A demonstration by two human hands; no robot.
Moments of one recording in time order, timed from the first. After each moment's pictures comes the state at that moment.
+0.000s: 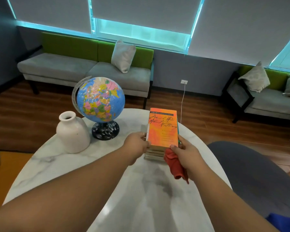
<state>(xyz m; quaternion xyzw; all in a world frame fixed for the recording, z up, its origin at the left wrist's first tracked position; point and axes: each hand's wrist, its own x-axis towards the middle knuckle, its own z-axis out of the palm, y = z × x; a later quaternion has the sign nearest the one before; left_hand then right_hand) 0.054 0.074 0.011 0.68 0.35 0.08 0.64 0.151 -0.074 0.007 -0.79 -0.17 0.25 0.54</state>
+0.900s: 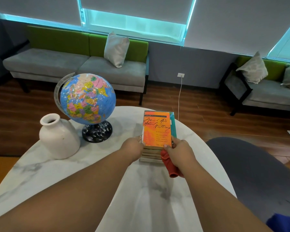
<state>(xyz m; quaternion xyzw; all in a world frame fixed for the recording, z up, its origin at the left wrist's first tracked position) 0.095 0.090 -0.023 0.77 0.38 0.00 0.51 0.189 -0.042 -0.021 -0.93 -0.16 0.19 0.27</state>
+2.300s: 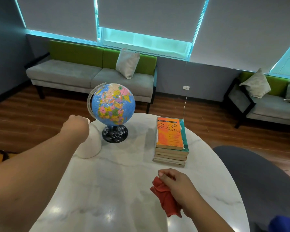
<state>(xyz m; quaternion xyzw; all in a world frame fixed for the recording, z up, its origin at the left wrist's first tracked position) -0.057 0.258 0.030 0.88 0.47 -0.10 -0.05 0.045 -0.088 0.006 -0.73 -0.11 0.38 0.56</state>
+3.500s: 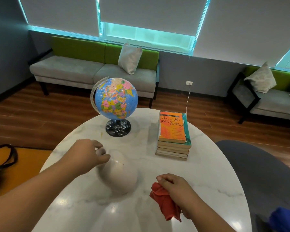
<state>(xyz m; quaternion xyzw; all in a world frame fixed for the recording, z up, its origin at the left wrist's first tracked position) -0.116 0.153 0.025 0.89 0.42 0.01 0.20 0.025 -0.094 -0.007 -0.73 -0.08 0.44 0.52</state>
